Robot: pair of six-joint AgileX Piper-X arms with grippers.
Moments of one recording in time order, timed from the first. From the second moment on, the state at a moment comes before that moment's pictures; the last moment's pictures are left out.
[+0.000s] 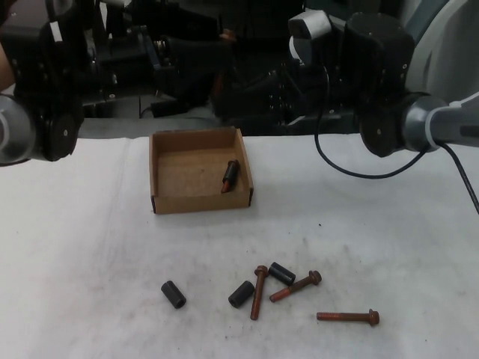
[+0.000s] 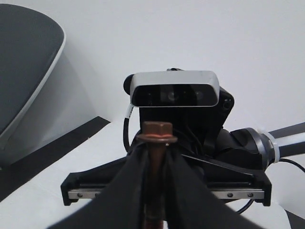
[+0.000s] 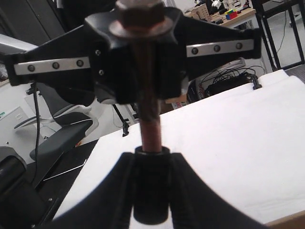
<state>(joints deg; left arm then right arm) -13.2 105.5 -65.3 -39.9 63.0 -23.5 19.3 120.9 -83.5 -33.9 -77.1 25.4</state>
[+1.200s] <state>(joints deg) -13.4 104.6 -65.8 -35.4 62.4 -23.2 15.7 121.4 -89.2 -34.9 -79.9 26.1</state>
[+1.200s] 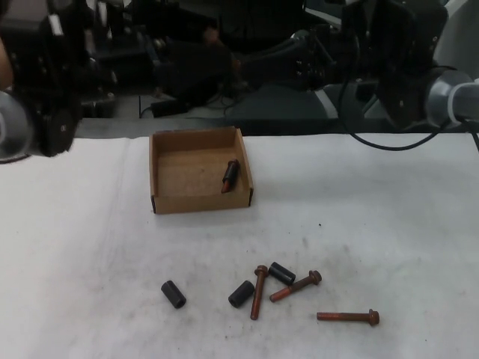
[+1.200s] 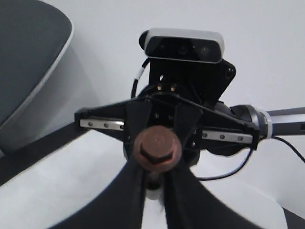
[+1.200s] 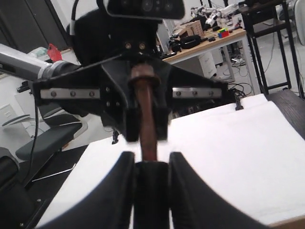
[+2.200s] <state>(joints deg) -15.2 105.1 -64.8 -32.9 61.4 -25.3 16.6 121.2 -89.9 -35.8 -76.3 26.7</state>
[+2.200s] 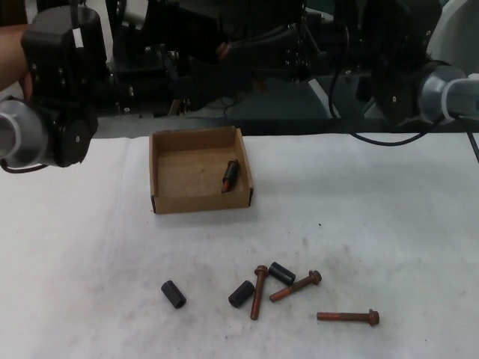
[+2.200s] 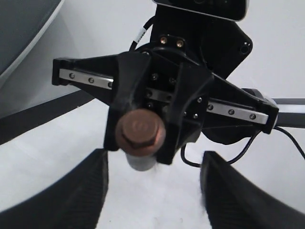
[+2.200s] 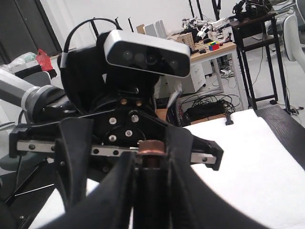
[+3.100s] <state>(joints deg) -13.3 105.1 -64.7 -27.0 60.7 -24.7 20.0 128.5 -96.8 -8.3 -53.8 21.4</state>
